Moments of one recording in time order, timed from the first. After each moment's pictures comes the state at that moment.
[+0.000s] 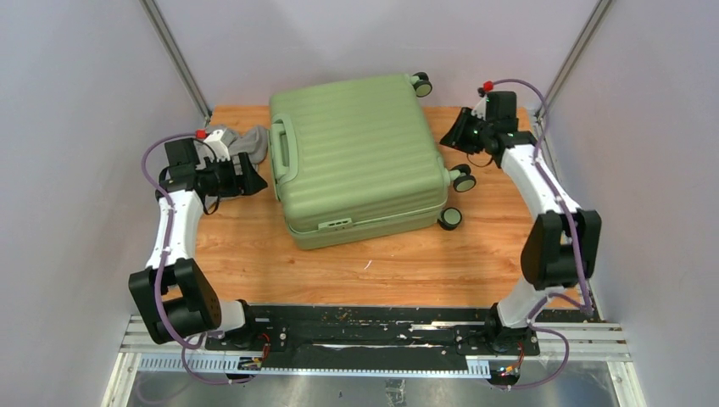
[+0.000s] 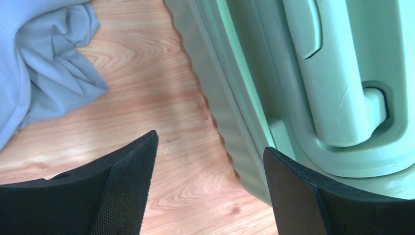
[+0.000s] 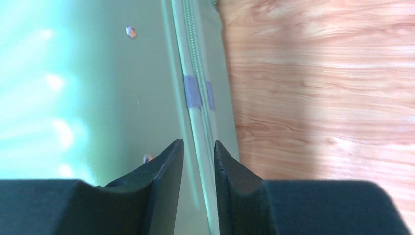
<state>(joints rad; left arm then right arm) 0.31 1.32 1.05 -0.53 0.65 0.09 0.11 1.72 1.49 -0.40 -0.33 0.39</state>
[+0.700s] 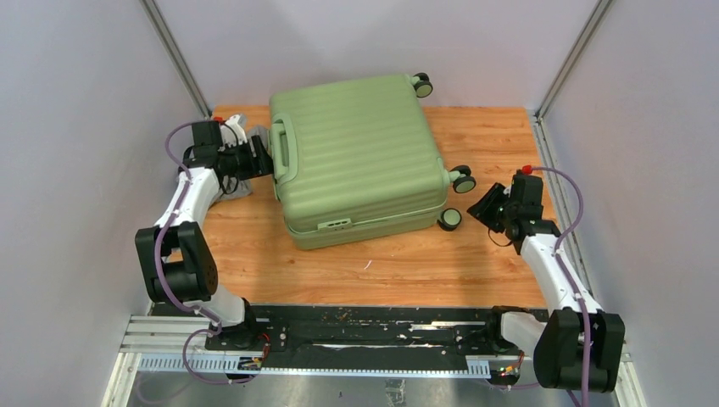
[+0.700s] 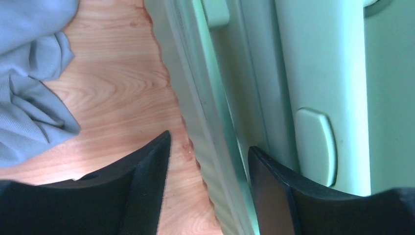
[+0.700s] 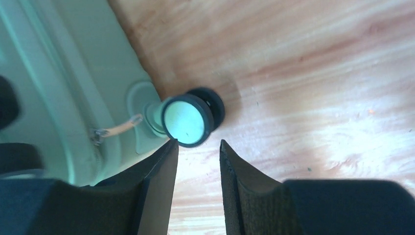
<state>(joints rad) 0.17 1.53 1.15 -0.39 0.57 -0.14 -0.06 1.05 0.68 -0.33 -0.18 0.55</state>
